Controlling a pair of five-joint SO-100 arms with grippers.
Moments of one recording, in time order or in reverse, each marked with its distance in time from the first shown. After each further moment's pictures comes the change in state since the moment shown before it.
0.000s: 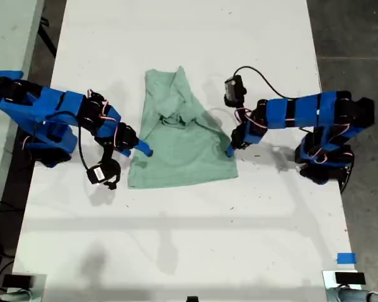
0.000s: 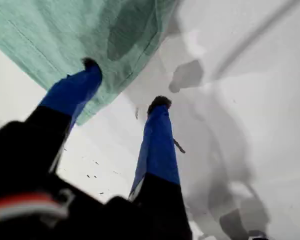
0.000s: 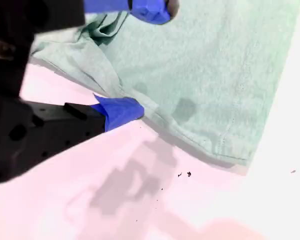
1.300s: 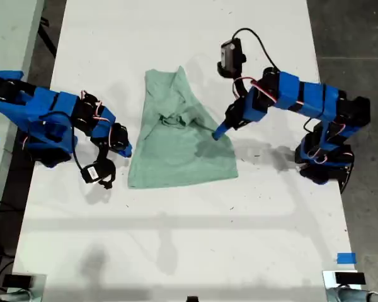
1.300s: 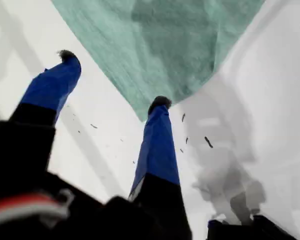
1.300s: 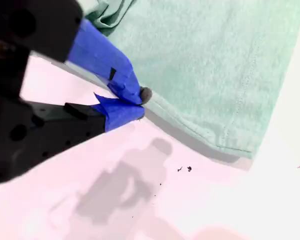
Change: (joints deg) arm 0 -0.1 7.6 10.1 -5.5 -0.7; arm 1 0.0 -0.3 -40.7 31.0 -3.3
